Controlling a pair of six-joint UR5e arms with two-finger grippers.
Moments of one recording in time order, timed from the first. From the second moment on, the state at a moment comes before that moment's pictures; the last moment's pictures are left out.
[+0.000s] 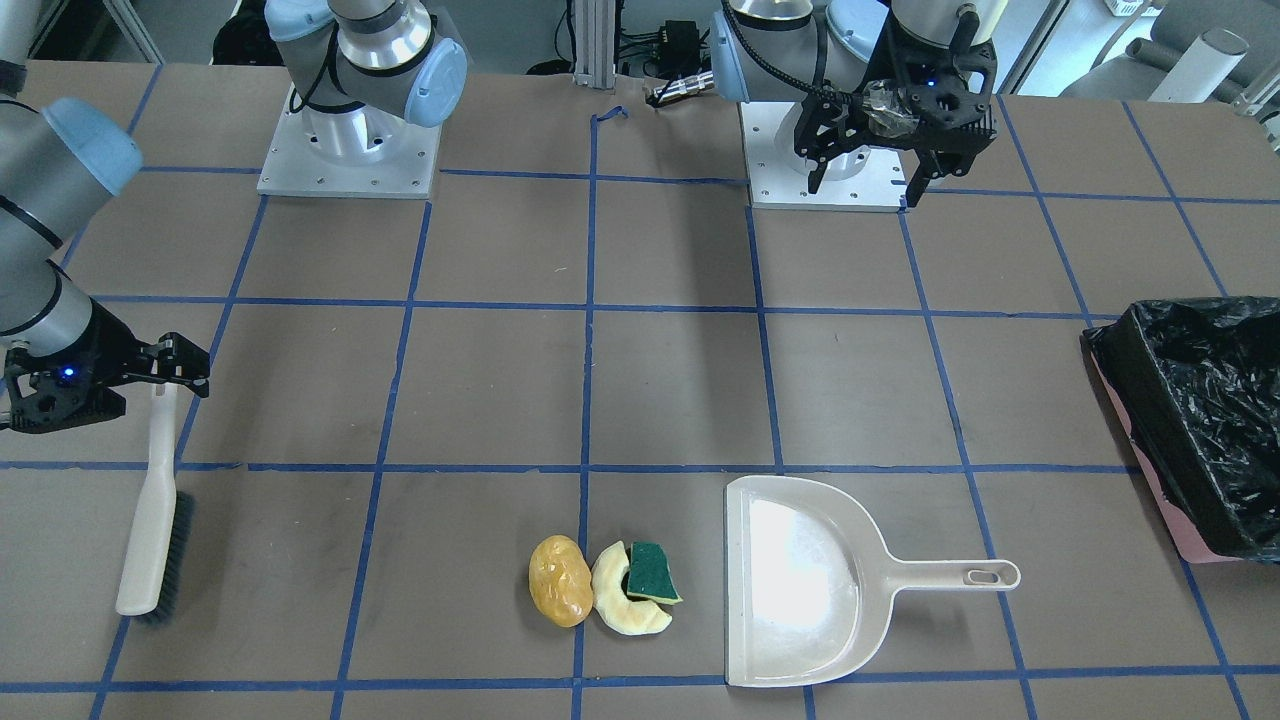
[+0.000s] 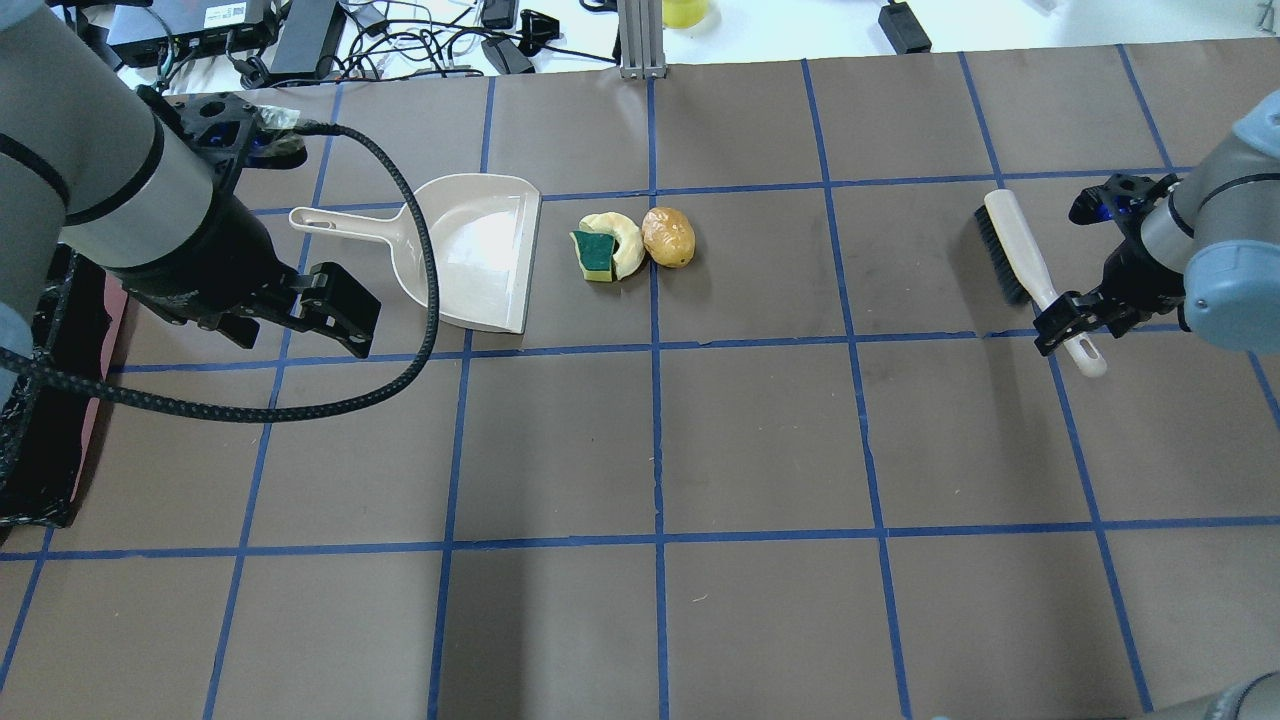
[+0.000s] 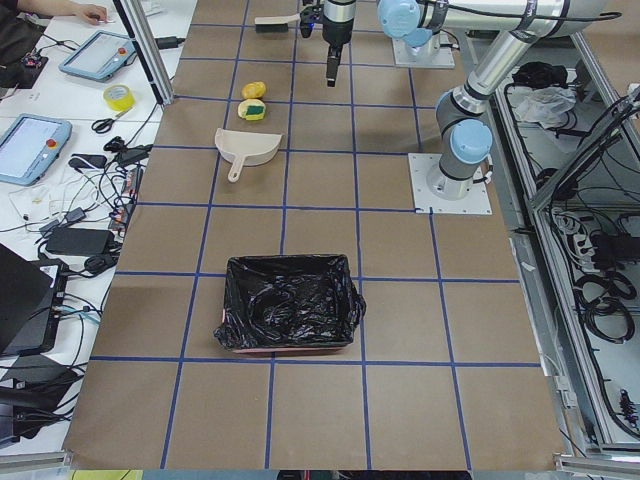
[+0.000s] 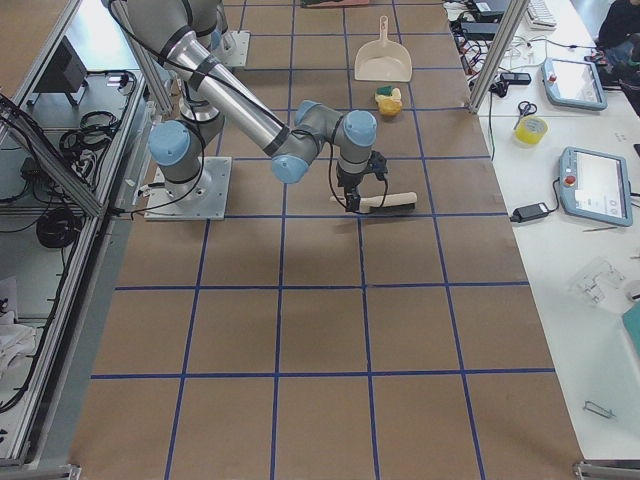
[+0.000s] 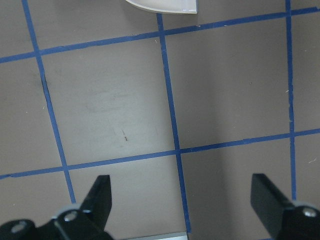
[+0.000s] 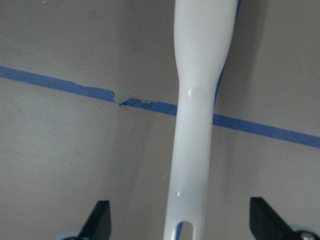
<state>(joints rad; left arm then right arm) -1.53 -1.34 -1.78 -1.55 1.56 0.17 1.11 -1.34 1.97 -2.15 -1.55 -0.70</state>
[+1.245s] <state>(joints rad) -1.51 -1.37 -1.78 -1.51 1.56 0.35 1.21 -1.34 1.88 -2.08 -1.62 -0.51</state>
